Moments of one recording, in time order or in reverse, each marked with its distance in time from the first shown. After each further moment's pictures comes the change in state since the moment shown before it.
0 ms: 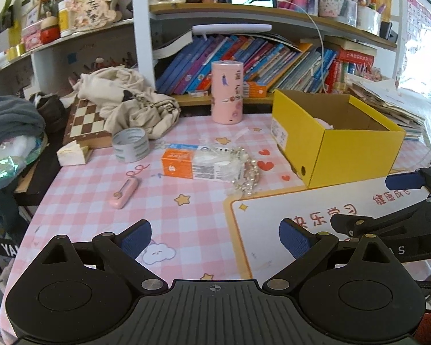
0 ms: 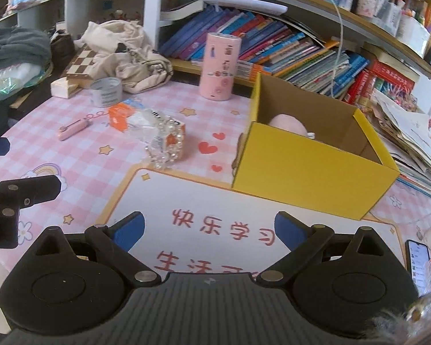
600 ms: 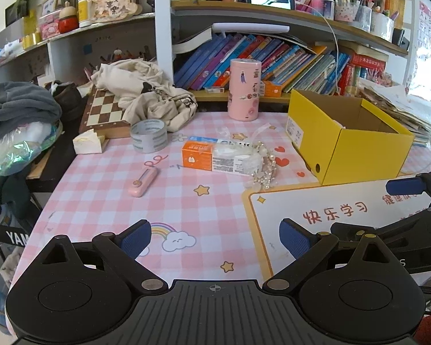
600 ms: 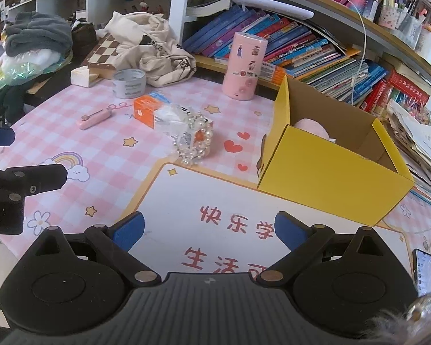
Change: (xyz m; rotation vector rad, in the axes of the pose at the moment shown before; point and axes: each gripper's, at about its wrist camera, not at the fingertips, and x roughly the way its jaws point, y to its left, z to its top) left arm -0.008 0.021 -0.010 -0.038 0.007 0.022; right arm -0.002 0.028 -0.001 -0.055 0.011 0.029
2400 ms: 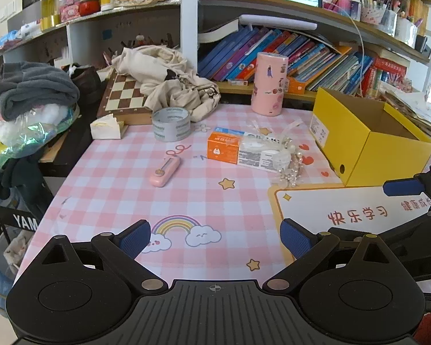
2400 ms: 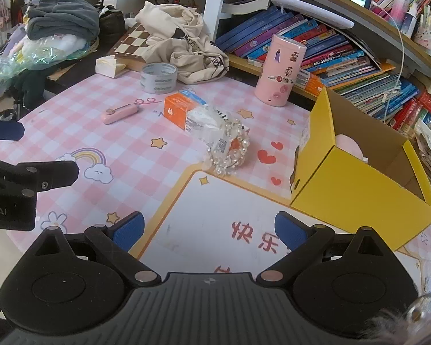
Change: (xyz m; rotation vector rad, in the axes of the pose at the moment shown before) left arm 0.017 0.028 0.000 -0.067 0.038 0.043; right arm 0.025 0.026 0.020 -0.090 0.023 0.074
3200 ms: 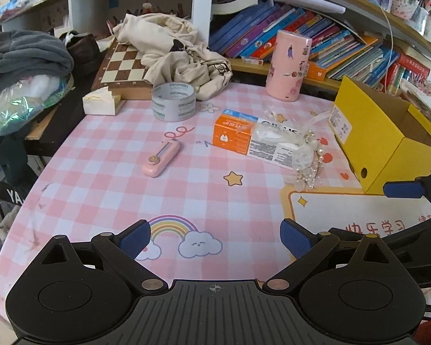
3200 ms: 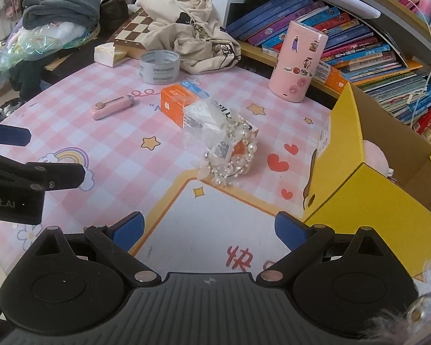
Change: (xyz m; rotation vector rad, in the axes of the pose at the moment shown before) left arm 0.056 0.002 0.018 -0.078 0.100 0.014; right arm 0.052 -0.020 0.021 -0.039 0.045 0.068
